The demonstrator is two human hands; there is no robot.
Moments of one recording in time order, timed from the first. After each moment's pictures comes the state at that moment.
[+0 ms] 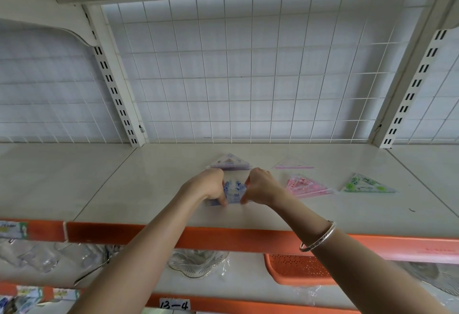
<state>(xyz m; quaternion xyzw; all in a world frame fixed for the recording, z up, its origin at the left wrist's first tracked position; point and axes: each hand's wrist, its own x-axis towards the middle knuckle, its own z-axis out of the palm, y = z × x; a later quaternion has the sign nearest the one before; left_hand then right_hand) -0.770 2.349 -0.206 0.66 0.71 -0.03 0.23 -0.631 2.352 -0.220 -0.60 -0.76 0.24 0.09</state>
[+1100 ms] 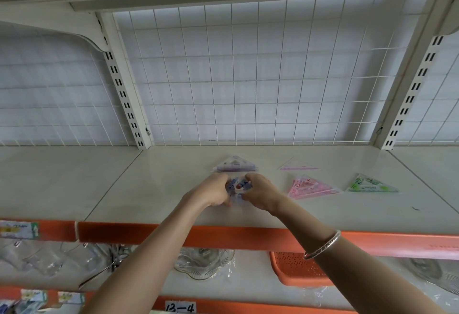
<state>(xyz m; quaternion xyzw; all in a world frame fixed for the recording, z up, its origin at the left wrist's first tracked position) -0.782 2.332 -0.216 0.69 0.67 0.06 0.25 -0.647 2.339 -0.230 -0.58 -0.73 0.32 0.18</state>
